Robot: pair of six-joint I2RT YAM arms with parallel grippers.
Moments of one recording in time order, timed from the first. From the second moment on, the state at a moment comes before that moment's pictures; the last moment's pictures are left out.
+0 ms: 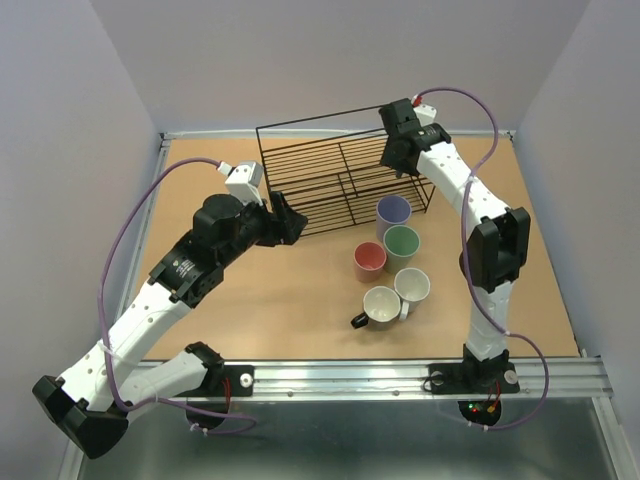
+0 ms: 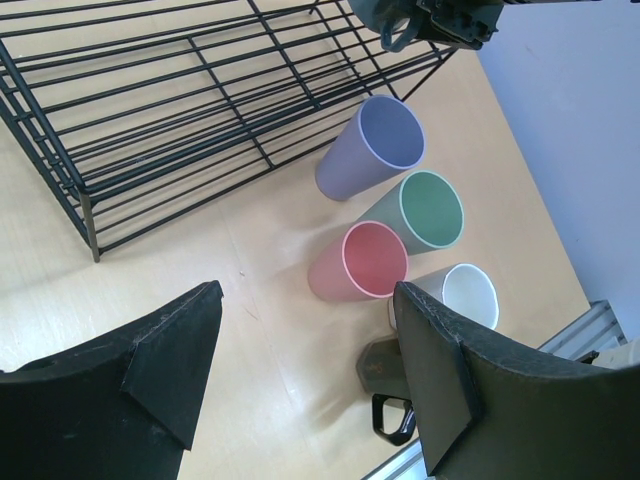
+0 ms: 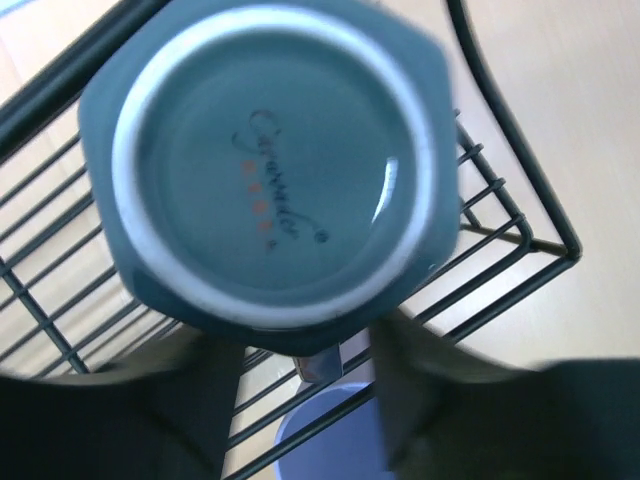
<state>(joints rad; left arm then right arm) -0.63 0.91 1.01 -0.40 -0.03 -0.52 0.40 2.02 2.01 -0.89 0.52 0.66</state>
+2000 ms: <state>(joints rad) -1.09 1.63 1.20 -0.48 -0.03 -0.56 0.42 0.97 1.39 -1.06 0.28 0.75</state>
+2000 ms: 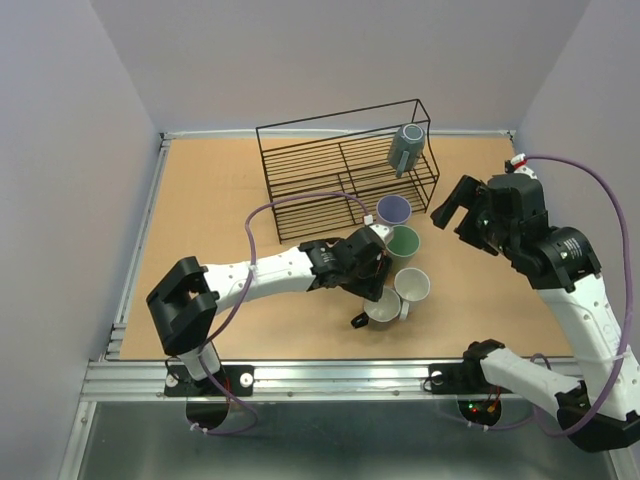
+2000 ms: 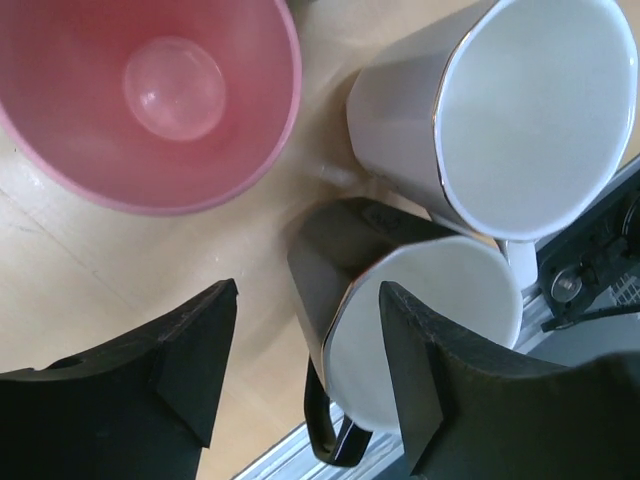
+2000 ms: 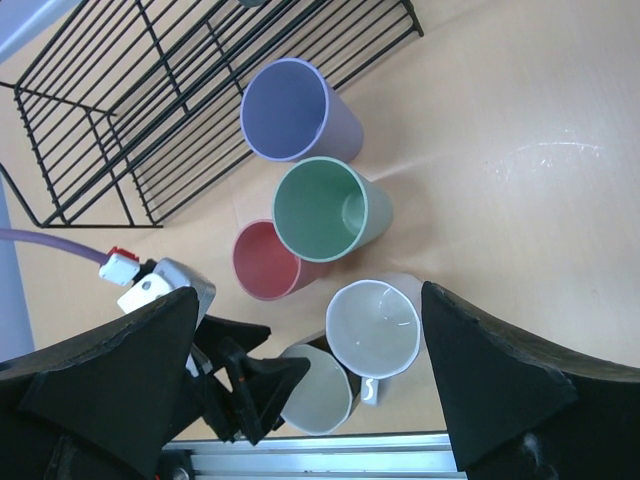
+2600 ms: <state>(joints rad) -1.13 1.67 1.17 -0.41 -0.03 -0.65 0.42 0.95 1.39 -1.09 0.27 0.74</state>
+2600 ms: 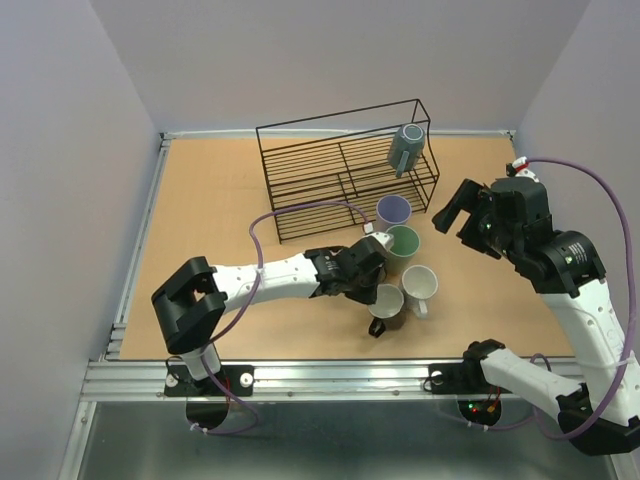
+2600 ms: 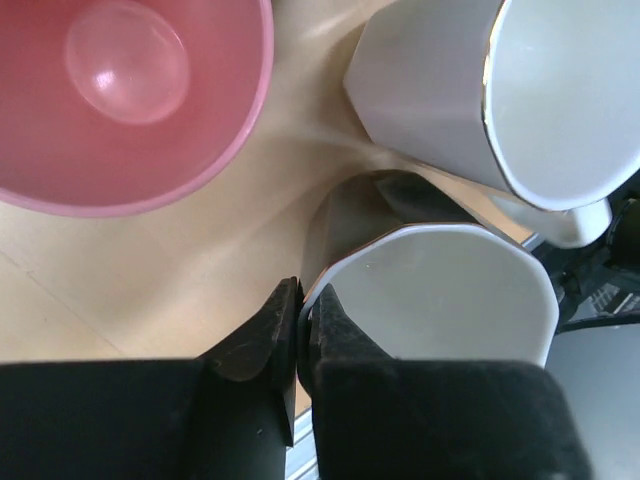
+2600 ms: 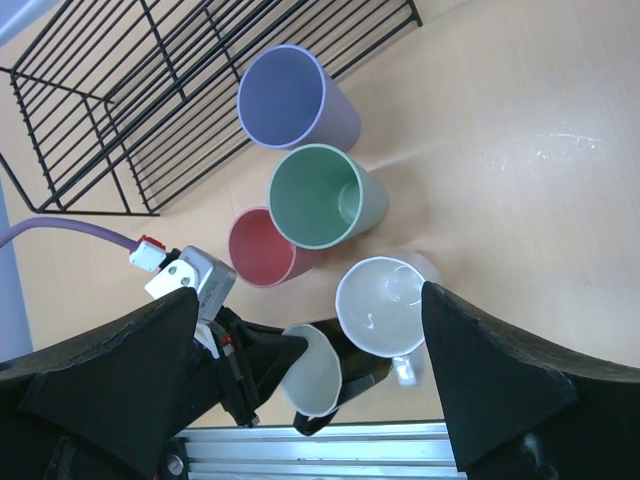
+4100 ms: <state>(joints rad) -0.67 0.93 0.96 0.14 0.33 -1.12 0.42 1.00 1.26 -0.08 -0.64 1.08</state>
